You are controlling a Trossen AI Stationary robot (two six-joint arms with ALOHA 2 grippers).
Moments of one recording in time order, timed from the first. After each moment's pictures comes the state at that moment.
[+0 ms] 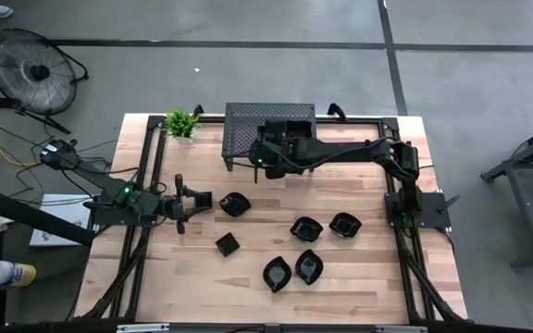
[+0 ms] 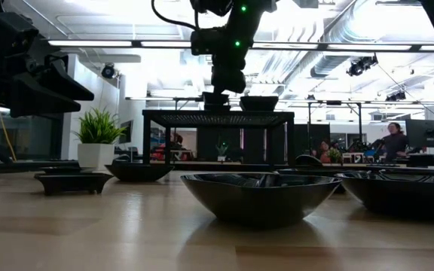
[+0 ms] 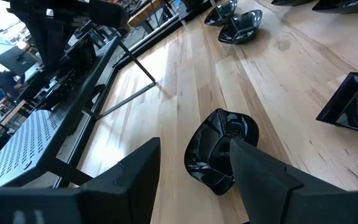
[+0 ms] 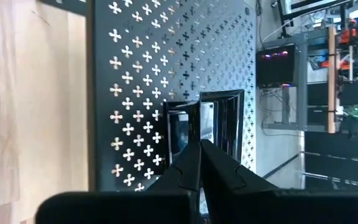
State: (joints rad) left arm -0.49 0.36 0.04 0.03 -0.66 0.41; right arm -0.13 1.99 1.73 -0.70 0.71 -0.45
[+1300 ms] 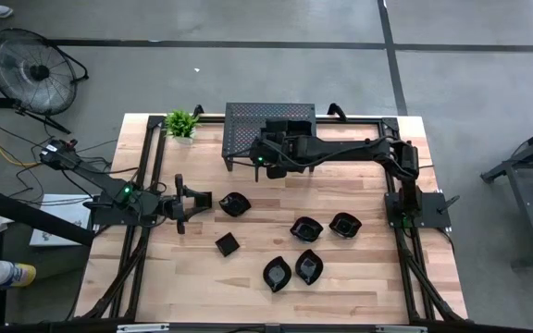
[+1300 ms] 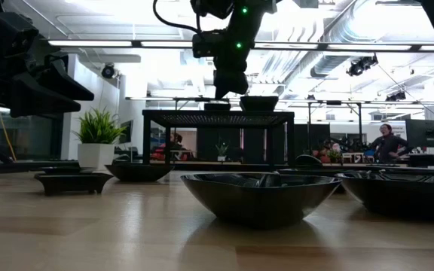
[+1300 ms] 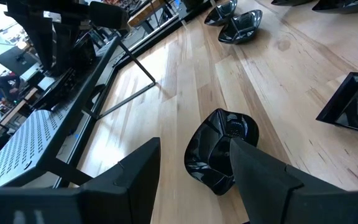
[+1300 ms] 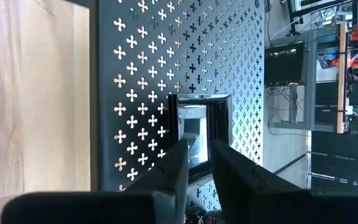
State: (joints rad) left arm -0.49 0.36 0.04 0.03 -0.66 0.41; right arm -0.14 1.99 1.73 -0.72 0.69 -0.44
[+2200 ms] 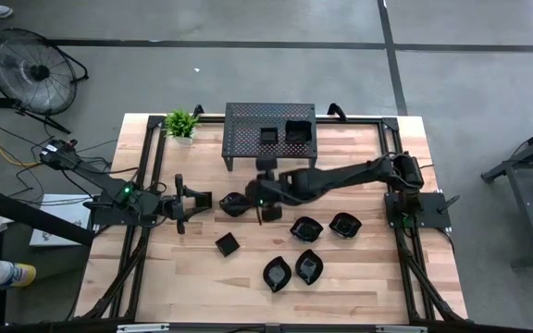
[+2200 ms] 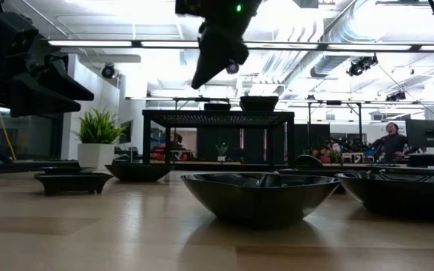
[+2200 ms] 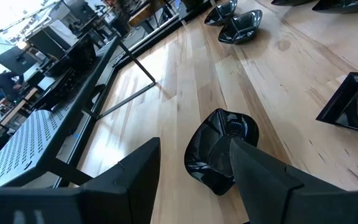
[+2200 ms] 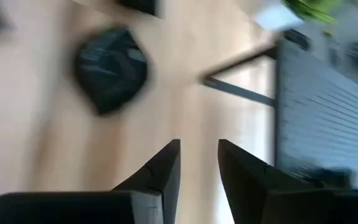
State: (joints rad) left arm -0.49 0.36 0.04 0.03 -0.66 0.41; right arm 0.11 1.99 1.73 -0.72 0.45 -0.26
